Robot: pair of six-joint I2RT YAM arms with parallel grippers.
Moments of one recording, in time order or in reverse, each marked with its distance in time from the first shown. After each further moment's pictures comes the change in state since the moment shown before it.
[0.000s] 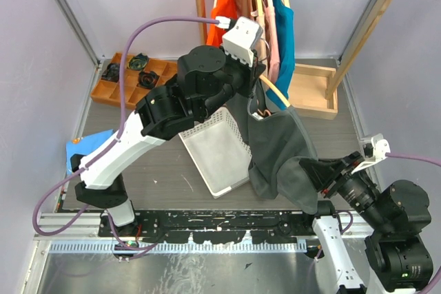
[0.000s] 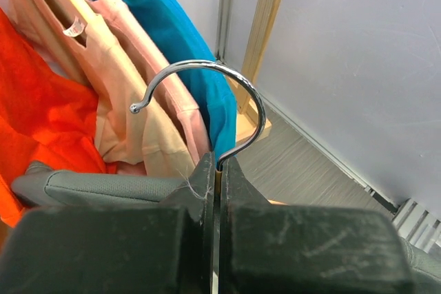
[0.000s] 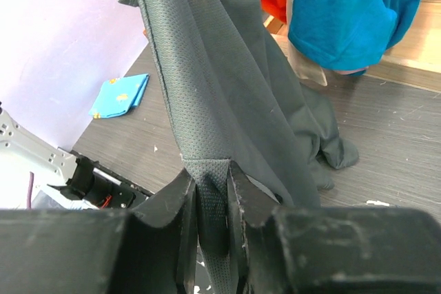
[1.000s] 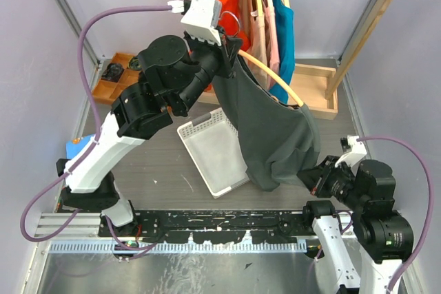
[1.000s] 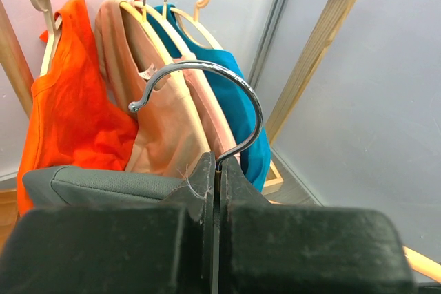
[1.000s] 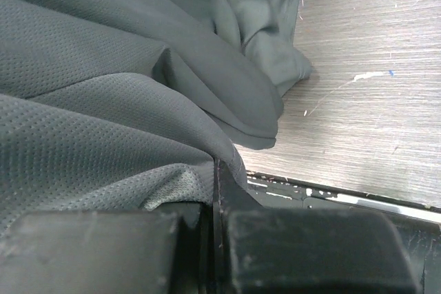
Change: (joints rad) left arm 0.027 -0.078 -0.003 0.098 -0.130 -0.024; right arm 0.000 0.000 -0.192 -0.232 0.127 0.055
